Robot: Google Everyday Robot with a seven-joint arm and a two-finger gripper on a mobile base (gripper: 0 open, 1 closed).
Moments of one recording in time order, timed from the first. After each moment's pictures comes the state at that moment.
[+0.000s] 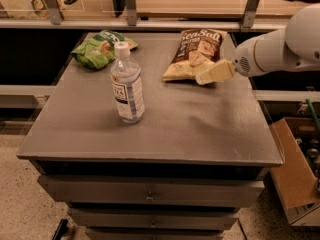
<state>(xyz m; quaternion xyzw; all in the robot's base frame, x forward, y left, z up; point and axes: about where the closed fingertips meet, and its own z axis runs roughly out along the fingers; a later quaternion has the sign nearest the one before) 0.646 -0.178 0.880 -0.32 0.84 0.09 0.43</state>
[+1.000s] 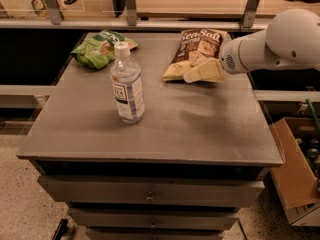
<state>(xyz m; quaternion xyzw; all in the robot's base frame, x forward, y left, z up) 0.675 -0.156 0.867 -0.31 0.84 0.11 0.43</state>
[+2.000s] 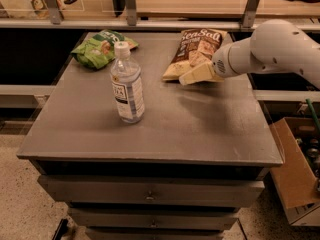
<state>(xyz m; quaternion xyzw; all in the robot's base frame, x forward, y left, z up) 0.701 -0.147 0.837 -0.31 0.84 0.10 0.43</state>
